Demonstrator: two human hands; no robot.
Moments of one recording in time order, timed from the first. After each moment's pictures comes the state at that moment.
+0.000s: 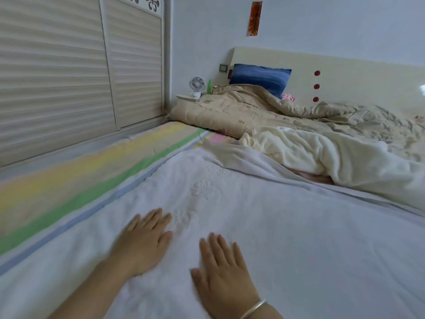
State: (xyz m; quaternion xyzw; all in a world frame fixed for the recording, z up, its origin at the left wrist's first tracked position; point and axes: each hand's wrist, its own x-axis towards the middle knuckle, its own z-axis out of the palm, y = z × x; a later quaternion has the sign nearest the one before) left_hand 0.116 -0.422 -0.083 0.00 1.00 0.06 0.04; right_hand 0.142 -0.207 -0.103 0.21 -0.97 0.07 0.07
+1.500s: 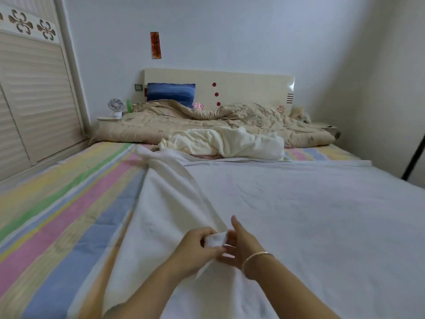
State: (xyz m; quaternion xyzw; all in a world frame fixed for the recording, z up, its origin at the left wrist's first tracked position) left_hand 0.371 -0.198 0.000 0.22 0.81 0.53 0.12; right_hand 0.392 -0.045 0.003 -0.22 -0.55 0.80 -0.08
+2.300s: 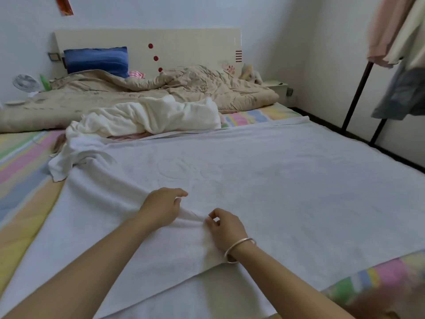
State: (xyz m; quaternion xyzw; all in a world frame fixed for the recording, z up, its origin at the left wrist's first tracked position) left_hand 0.296 0.019 -0.001 0.31 0.94 0.16 0.02; right_hand 0.412 0.169 -0.042 -0.20 -0.90 0.40 0.04
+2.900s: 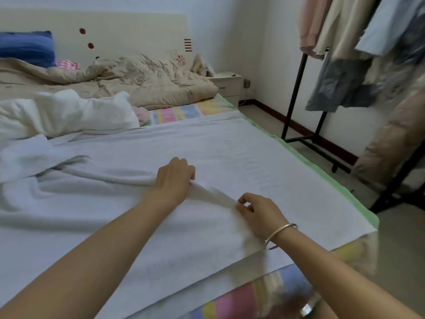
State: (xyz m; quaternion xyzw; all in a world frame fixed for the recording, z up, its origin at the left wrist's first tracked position) left_hand 0.373 0.387 0.017 0.38 0.92 0.03 -0.12; right_hand 0.548 0.539 -0.016 -0.23 -0.92 0.30 0.07
